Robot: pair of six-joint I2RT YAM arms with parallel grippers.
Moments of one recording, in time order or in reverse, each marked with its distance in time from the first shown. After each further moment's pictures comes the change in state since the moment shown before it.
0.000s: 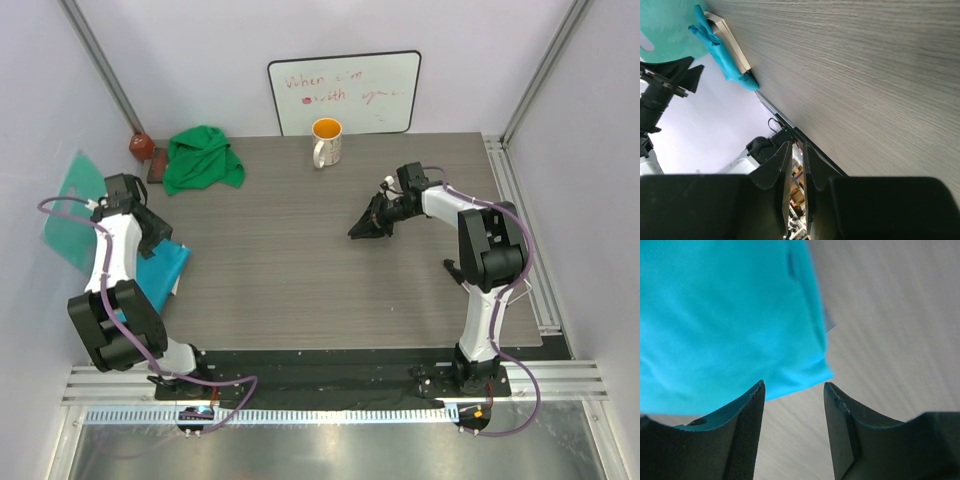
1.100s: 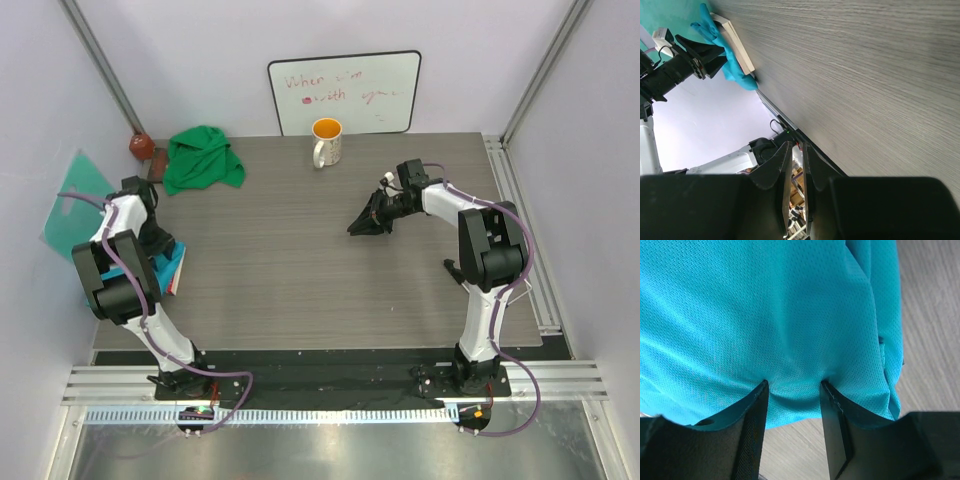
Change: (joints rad) left arm -0.001 0.320 0.097 -0.120 -0.128 0.010; right arm 0.000 0.002 0.024 0.004 -0.004 0.004
